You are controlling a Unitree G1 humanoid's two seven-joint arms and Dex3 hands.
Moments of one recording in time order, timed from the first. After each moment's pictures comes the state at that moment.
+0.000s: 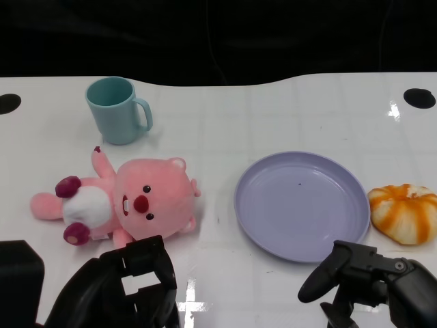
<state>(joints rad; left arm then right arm) 0.28 0.20 0.00 -0.56 -0.53 0.60 -0.27 0.45 -0.24 0.13 -0.77 -0.05 0.26 0.26</state>
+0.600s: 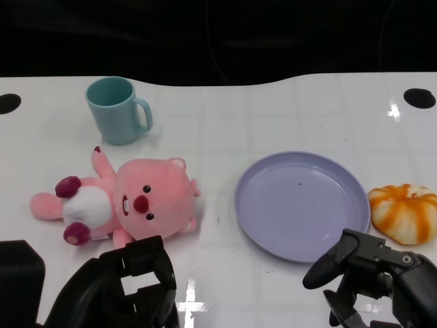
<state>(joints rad) 0.29 0.20 0.00 -0.56 -0.53 0.60 -0.27 0.46 -0.21 0.13 -0.77 -0.05 0.25 0.21</state>
